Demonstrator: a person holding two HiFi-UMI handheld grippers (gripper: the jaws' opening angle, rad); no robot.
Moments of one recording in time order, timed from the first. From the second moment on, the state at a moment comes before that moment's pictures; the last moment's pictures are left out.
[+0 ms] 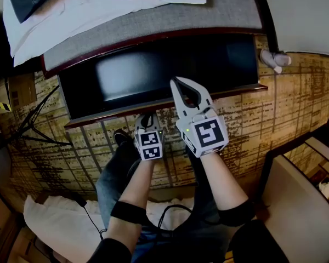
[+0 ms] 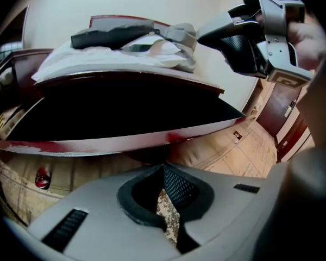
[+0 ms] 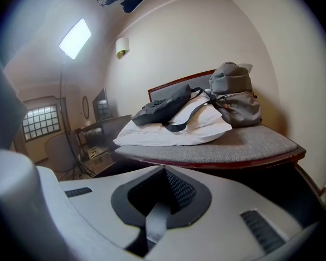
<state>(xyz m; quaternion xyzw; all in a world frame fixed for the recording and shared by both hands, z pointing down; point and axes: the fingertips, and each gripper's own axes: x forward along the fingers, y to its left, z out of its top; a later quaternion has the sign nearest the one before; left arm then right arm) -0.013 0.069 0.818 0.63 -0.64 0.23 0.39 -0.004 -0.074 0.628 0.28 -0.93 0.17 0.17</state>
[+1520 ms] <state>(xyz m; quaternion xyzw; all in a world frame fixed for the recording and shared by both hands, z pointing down) -0.124 -0.136 0.817 0.65 -0.66 0.20 0.31 0.023 -0.091 0.674 0.33 -0.90 0.22 0.18</state>
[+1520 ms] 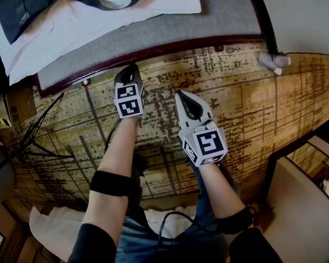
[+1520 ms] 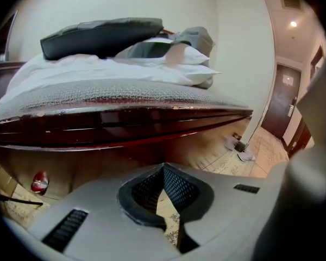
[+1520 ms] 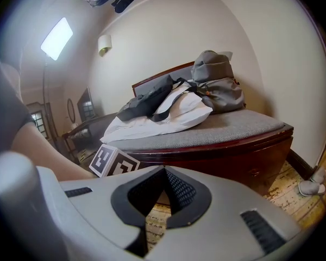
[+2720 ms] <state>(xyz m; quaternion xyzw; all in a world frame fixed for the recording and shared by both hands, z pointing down) -0.104 0.022 0.455 0.70 -0.64 0.22 0.24 0.042 -0.051 0.425 0.31 -0.91 0.18 0.20</state>
